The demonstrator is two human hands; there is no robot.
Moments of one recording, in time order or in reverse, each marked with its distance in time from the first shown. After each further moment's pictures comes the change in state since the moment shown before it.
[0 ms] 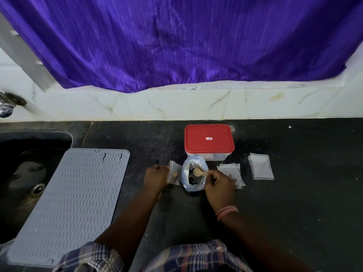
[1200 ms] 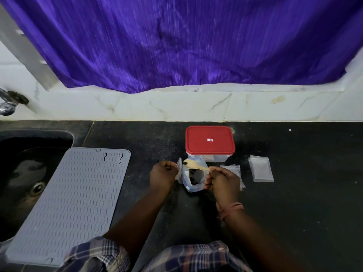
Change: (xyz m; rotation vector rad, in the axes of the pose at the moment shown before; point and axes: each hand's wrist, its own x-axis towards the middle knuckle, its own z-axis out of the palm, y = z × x) left_hand 0.005 -0.006 0.016 0.203 0.059 0.202; right_hand 0.005 -0.035 -0.020 0.777 -0.037 0.546
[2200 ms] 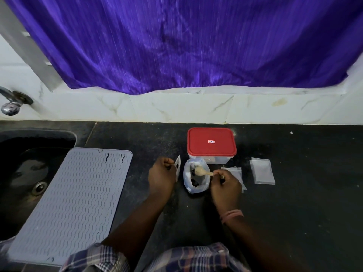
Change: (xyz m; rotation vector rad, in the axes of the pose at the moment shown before) left_hand -0.017 0.015 -0.011 0.145 0.175 0.120; right_hand 0.008 0.022 -0.012 -0.580 0.113 -0.515
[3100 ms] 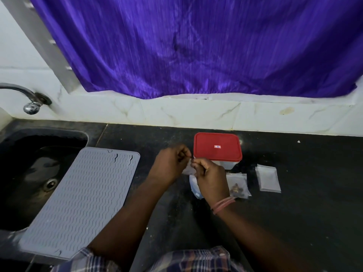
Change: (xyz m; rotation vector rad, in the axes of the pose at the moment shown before) left_hand 0.000 0.048 -0.051 0.146 -0.213 0.543; right_hand 0.005 -0.053 0.019 0.023 -0.279 -0.418
